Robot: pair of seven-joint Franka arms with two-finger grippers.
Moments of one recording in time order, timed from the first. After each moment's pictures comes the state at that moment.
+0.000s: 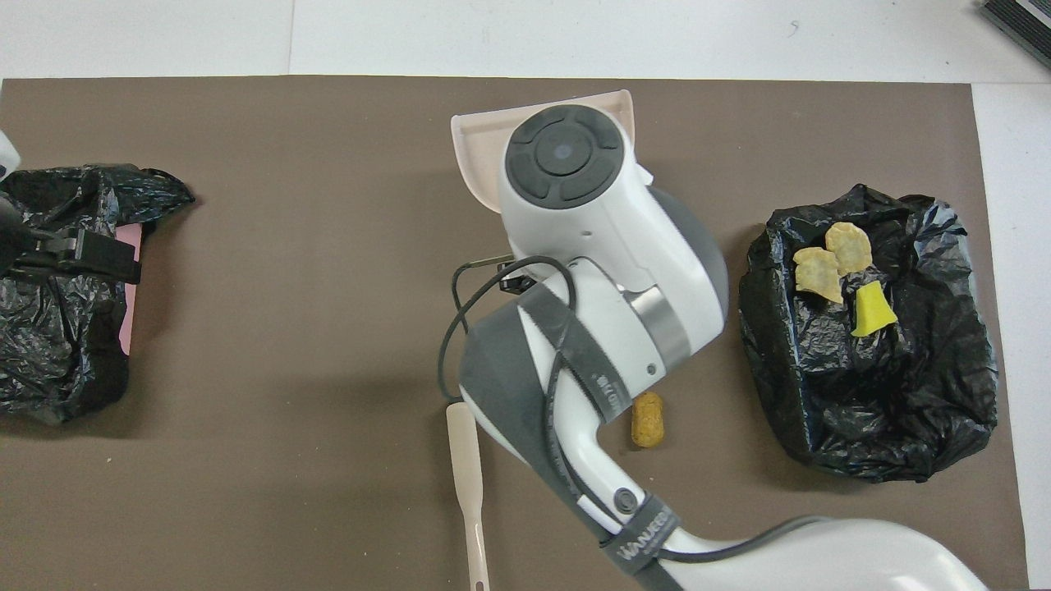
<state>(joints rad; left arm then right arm) -0.01 0.01 -0.05 -1.59 -0.03 1.57 0.01 0.52 0.47 0.10 -1.26 -0.08 1.65 0.51</state>
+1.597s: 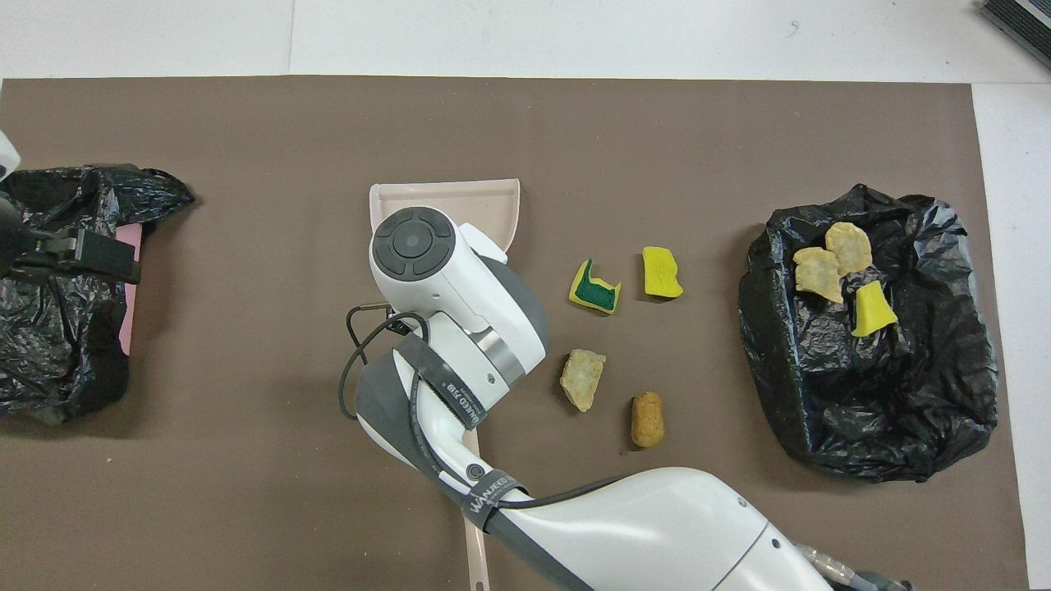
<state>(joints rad) -0.01 0.01 -0.05 -1.59 -0.03 1.57 0.01 0.65 0.72 0.09 -1.19 0.04 1.85 0.68</state>
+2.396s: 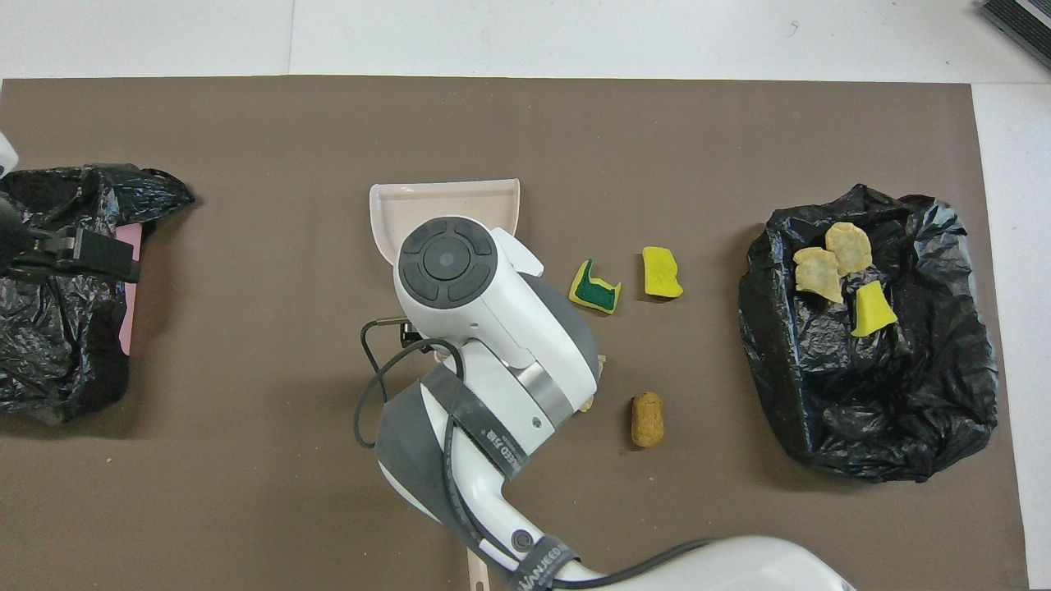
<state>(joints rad) -0.01 0.01 -0.04 -1.58 -0.03 1.57 0.01 0.63 0.45 0.09 -1.44 0.04 1.84 0.68</state>
